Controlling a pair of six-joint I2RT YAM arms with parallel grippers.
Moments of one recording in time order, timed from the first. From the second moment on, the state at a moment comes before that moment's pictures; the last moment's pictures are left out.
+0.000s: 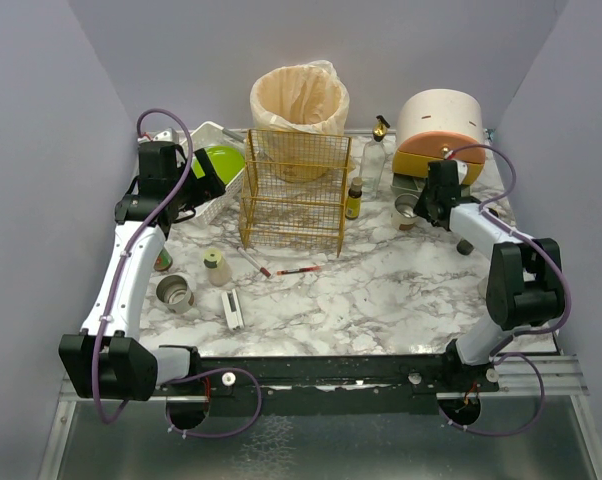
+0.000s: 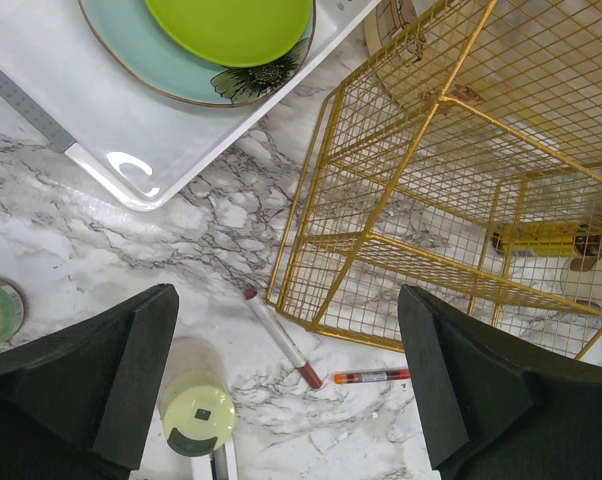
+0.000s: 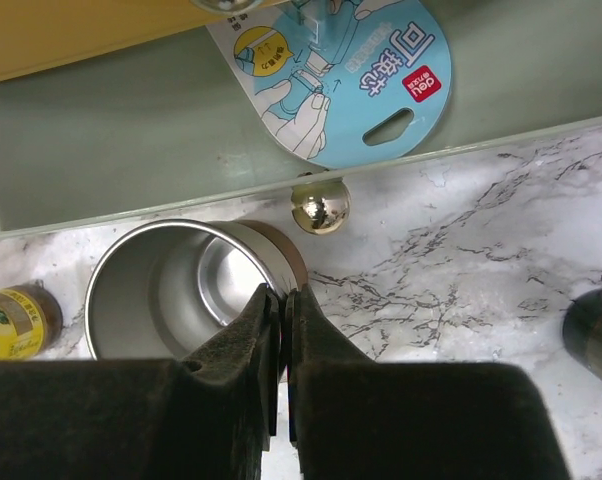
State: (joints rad) left arm -0.06 1.25 1.24 -0.61 0.06 -0.44; right arm 0.11 1.65 1.05 -0.19 0.24 0.45
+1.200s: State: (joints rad) left arm -0.08 1.19 1.31 -0.05 0.57 -0.89; right arm 0.11 1.00 1.06 -0.10 -0.43 0.81
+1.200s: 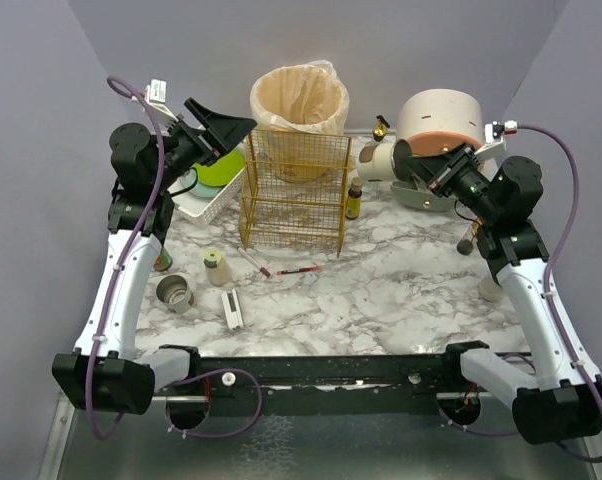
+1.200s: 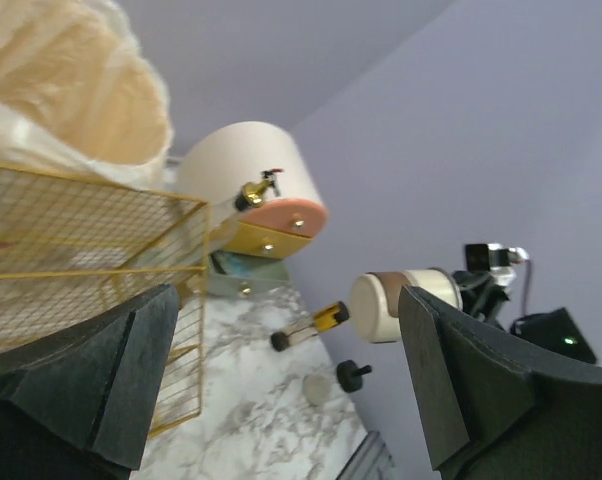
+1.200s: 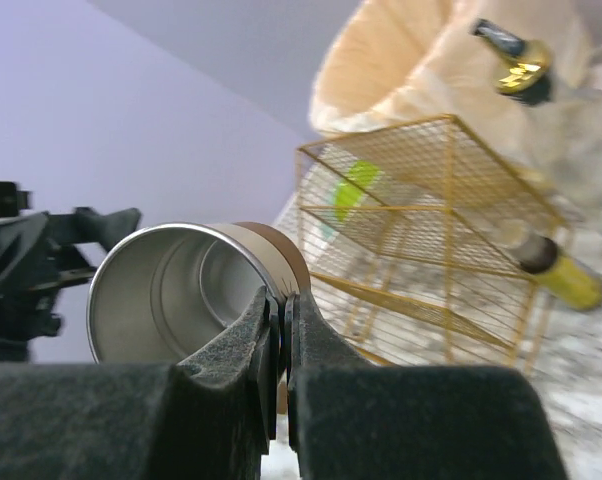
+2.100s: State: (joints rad) left arm -0.48 1.33 1.23 0.50 0.56 -1.18; right arm 0.22 1.25 1.10 0.58 -0.65 1.35
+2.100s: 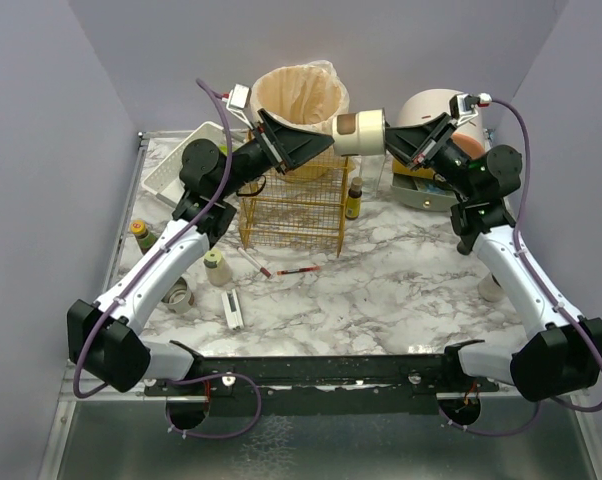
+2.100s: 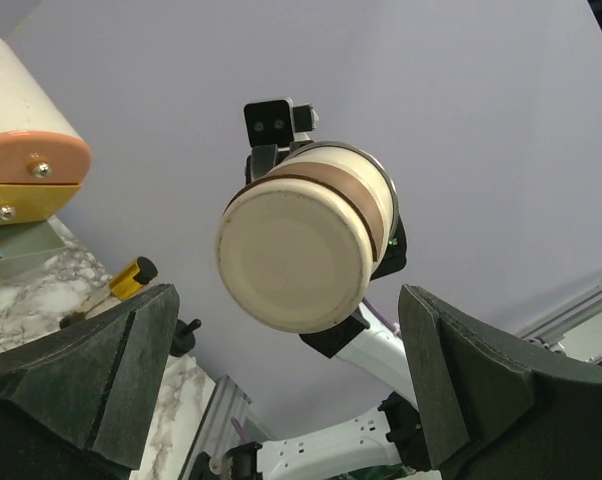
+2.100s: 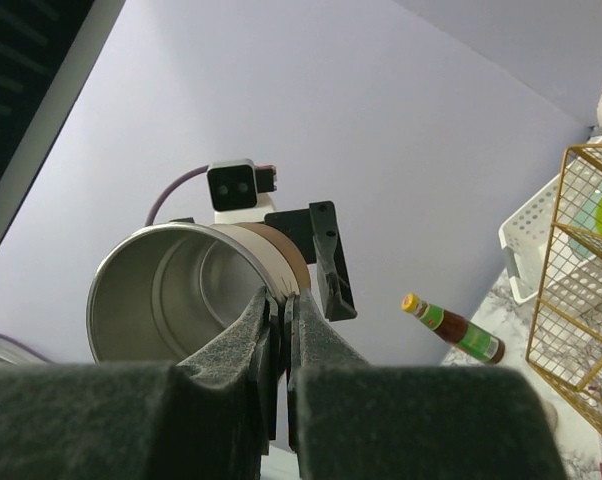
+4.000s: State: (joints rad) left arm -0.32 1.35 1.37 0.02 0.49 -0.85; right arm 0.26 1.08 1.07 0.11 -0.46 0.91
